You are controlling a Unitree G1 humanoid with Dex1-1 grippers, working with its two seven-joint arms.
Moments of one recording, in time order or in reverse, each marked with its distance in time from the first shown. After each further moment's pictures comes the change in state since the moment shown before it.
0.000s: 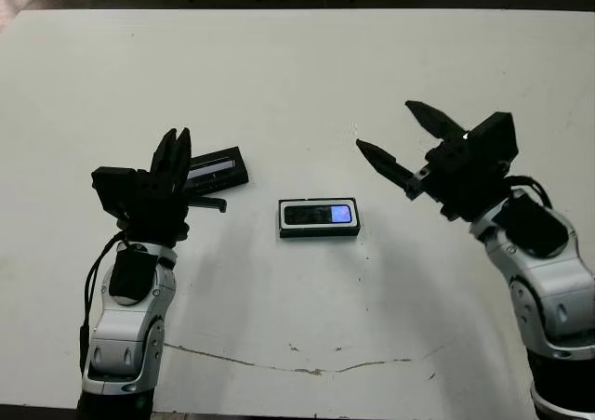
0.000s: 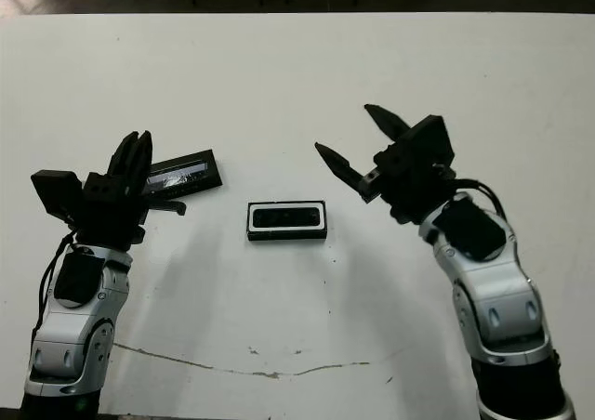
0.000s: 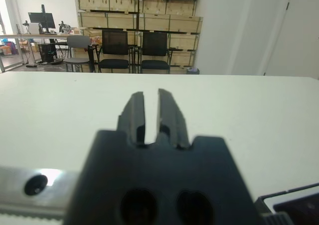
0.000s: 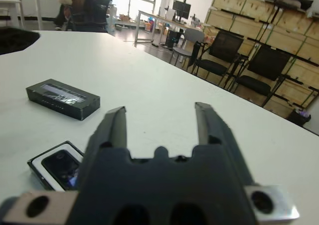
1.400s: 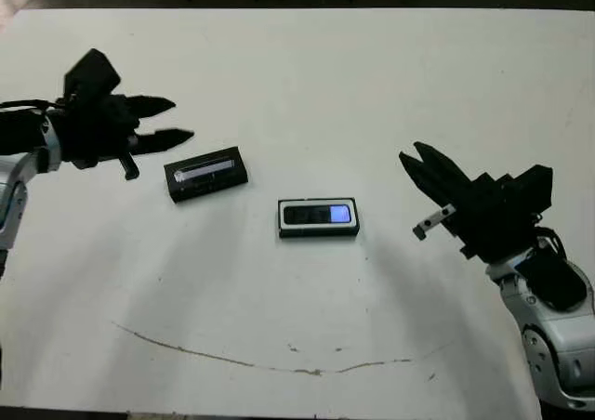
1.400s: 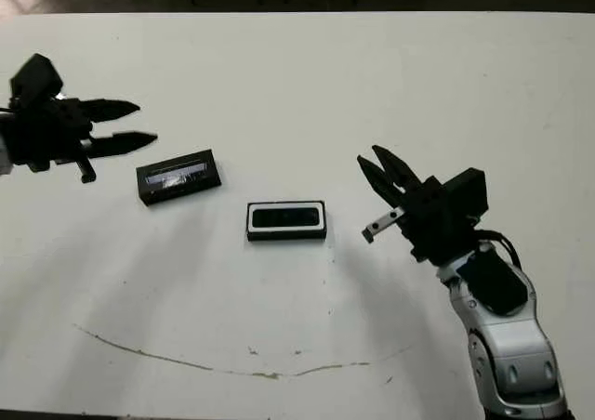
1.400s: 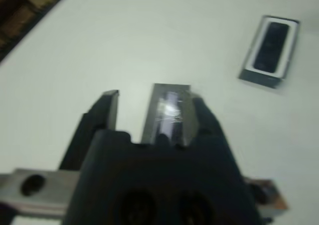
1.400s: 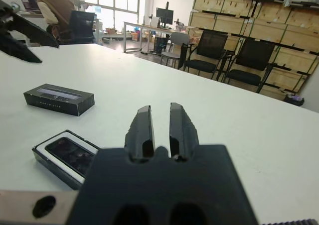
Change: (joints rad) left arm -0.591 0.697 -0.146 0.542 -0.111 0.223 -1.047; right arm 0.185 0.017 -0.118 0.013 0.115 -0.143 0.009
